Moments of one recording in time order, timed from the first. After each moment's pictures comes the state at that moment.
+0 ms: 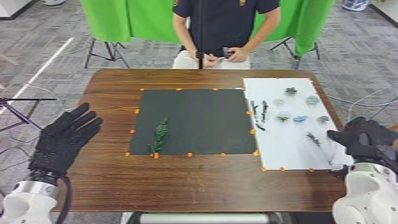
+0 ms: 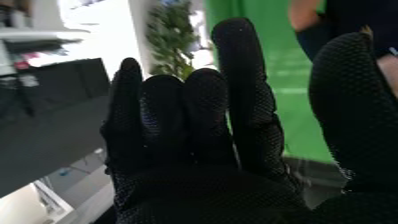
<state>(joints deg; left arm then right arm) 133.0 -57.1 -106.1 -126.1 29.8 8.1 6.8 -120.1 -63.7 98.0 -122.8 -150.1 2.4 36.7</state>
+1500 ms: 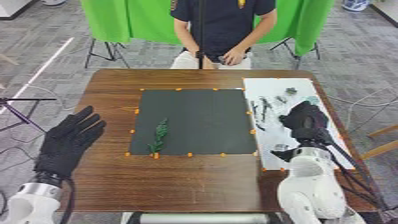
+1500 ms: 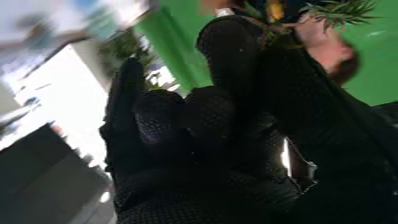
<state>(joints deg) 132.9 -57.2 -104.7 -125.9 29.5 8.1 6.4 -104.7 -67.4 75.0 -119.9 -144.5 13.5 40.2</state>
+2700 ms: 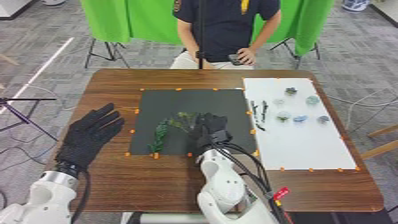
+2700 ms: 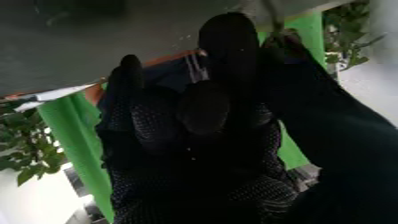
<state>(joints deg) 126.4 -53.7 -98.5 -123.6 29.2 8.2 3.8 -93.1 -87.9 55.4 -98.5 -163.3 0.8 30.9</state>
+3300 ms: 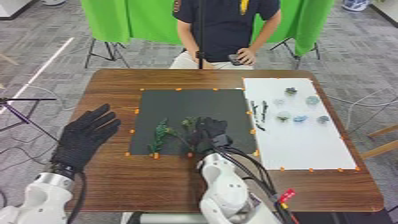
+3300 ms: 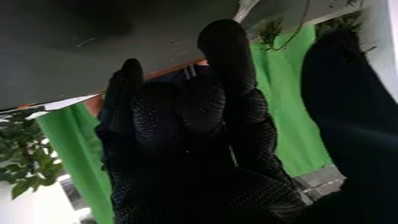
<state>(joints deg) 128.0 -53.9 -100.3 -123.8 28.3 8.2 4.0 -93.7 -83.8 52.9 -101.8 -160.0 -0.6 33.1</state>
